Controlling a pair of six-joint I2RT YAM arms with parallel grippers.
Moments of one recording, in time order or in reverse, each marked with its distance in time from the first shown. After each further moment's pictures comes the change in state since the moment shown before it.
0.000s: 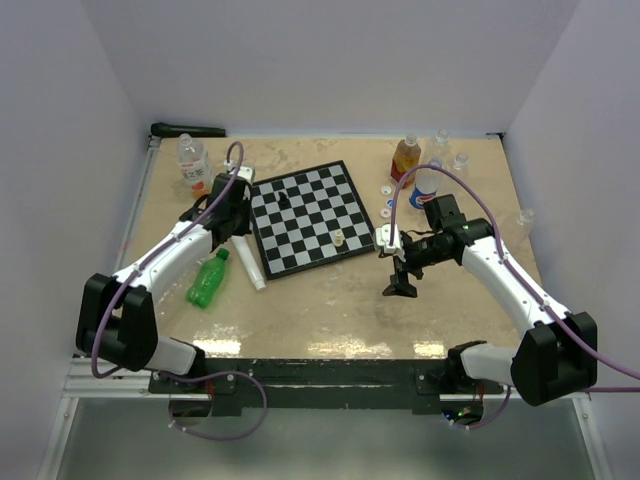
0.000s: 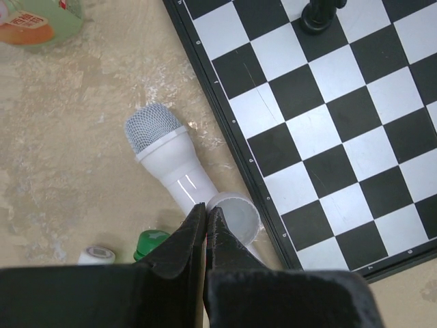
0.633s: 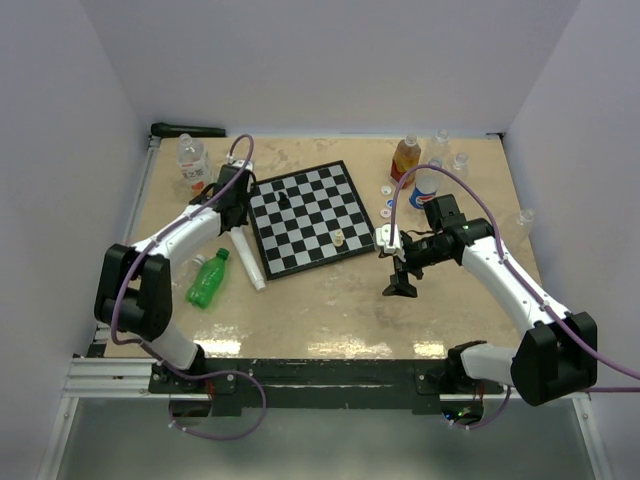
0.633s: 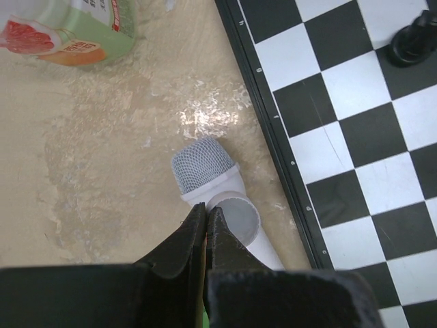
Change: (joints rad) left arm 0.037 0.172 0.095 0.026 -0.130 0.068; right arm 0.000 0.000 0.000 0.000 0.000 0.000
